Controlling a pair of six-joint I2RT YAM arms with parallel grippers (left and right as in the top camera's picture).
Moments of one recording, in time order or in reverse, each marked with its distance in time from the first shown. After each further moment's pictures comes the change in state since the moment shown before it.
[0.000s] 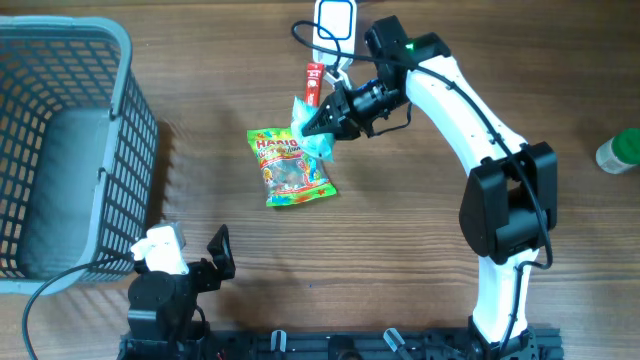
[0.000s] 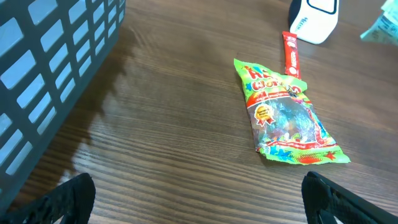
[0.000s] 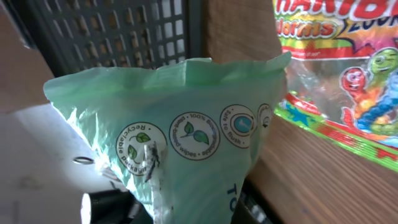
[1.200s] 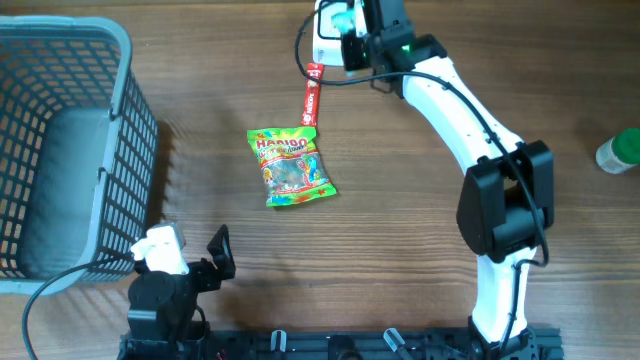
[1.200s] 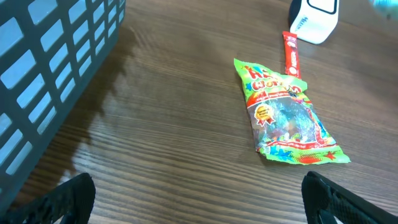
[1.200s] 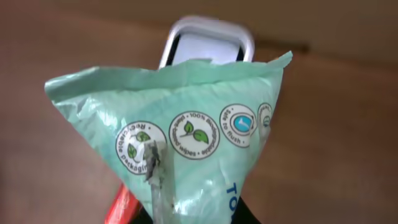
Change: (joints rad) left arm 0.000 0.000 0.000 0.000 0.000 0.000; right arm 0.008 0.016 0.005 0.703 1.130 -0.173
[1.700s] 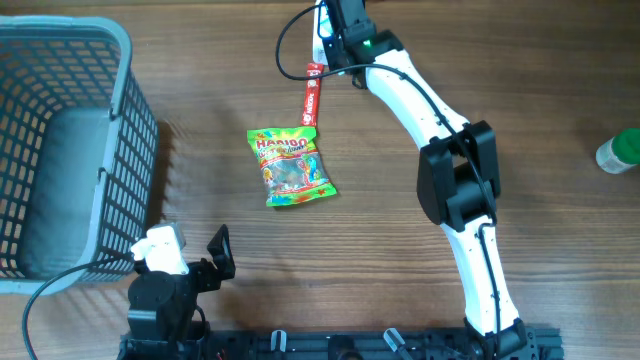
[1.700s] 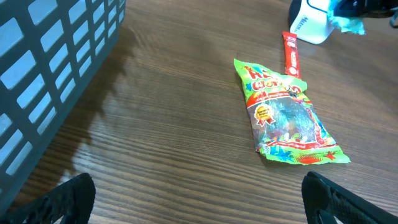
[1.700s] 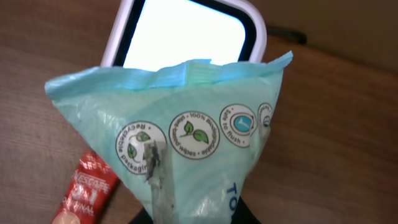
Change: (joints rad) left arm 0.000 0.000 0.000 0.000 0.000 0.000; right arm 0.055 0.312 0.349 -0.168 0.221 -0.072
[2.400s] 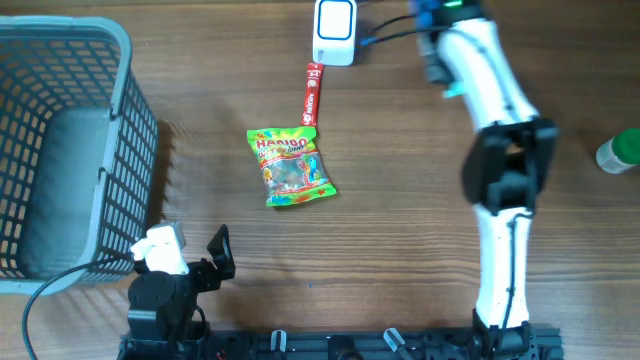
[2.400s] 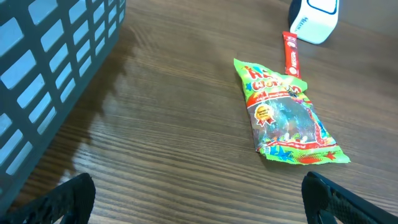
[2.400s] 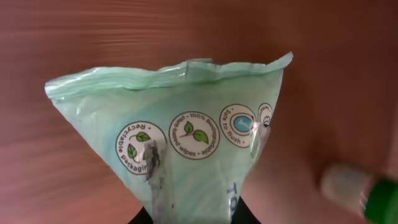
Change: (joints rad) left arm 0.000 0.000 0.000 0.000 0.000 0.000; right arm -0.340 0.006 0.146 -0.692 0.292 0.085
